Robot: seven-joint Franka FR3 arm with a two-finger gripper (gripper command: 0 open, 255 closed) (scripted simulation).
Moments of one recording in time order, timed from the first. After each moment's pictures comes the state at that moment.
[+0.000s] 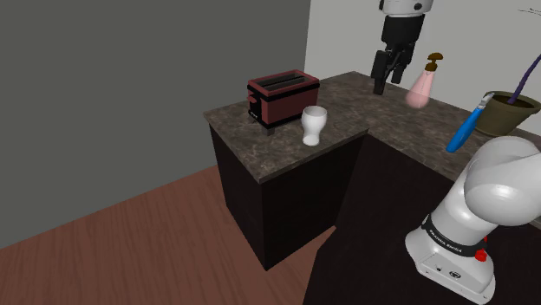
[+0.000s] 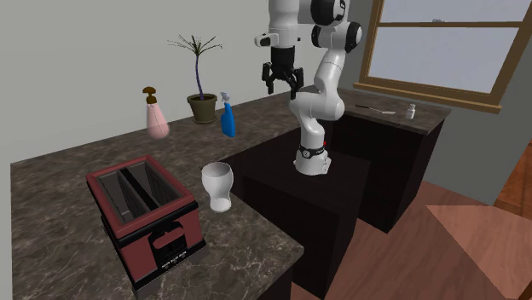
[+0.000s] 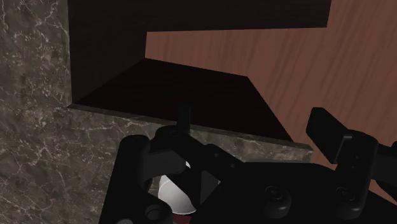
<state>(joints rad) 0.02 -0.76 -0.01 -2.30 -0.05 1.46 0.07</state>
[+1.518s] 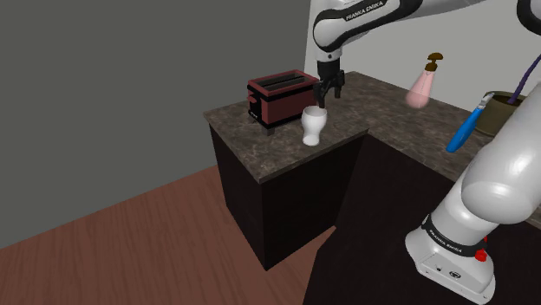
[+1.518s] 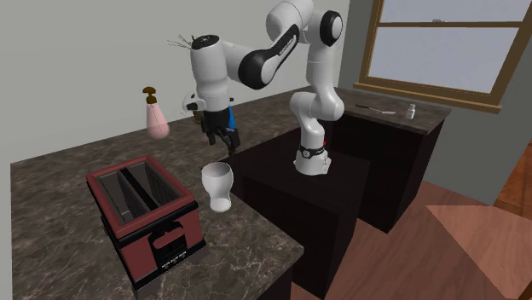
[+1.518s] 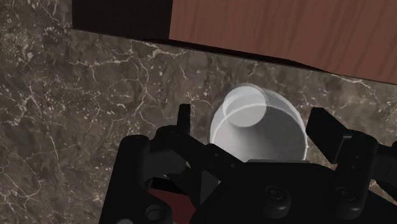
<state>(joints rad) -0.04 -0.01 -0.11 -2.01 -0.14 1.84 -0.02</state>
